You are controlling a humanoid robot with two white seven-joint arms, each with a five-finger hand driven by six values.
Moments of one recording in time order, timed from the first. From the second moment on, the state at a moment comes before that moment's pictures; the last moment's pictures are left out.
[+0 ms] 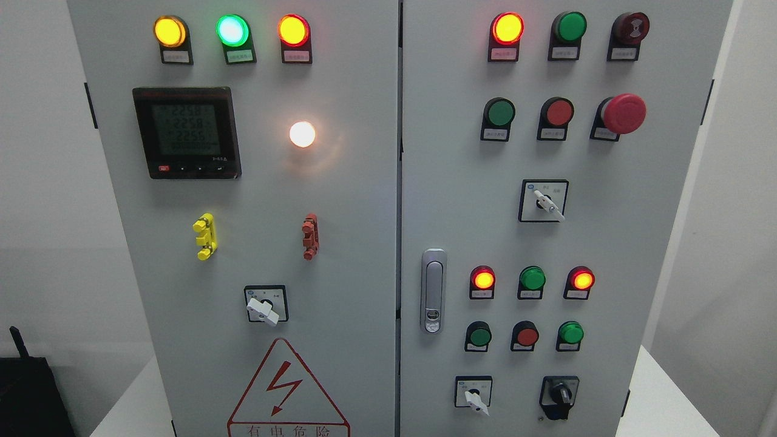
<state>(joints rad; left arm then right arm) 0.05 -0.07 -0.01 -0.11 0.03 -0.03 -0.03 0.27 0.09 0.14 -1.26 -0.03 -0.54 -0.23</state>
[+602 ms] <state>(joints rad) 0.05 -0.07 -0.01 -0.11 0.03 -0.03 -0.03 0.28 0.09 0.15 -1.42 -0.02 -0.52 -0.23</state>
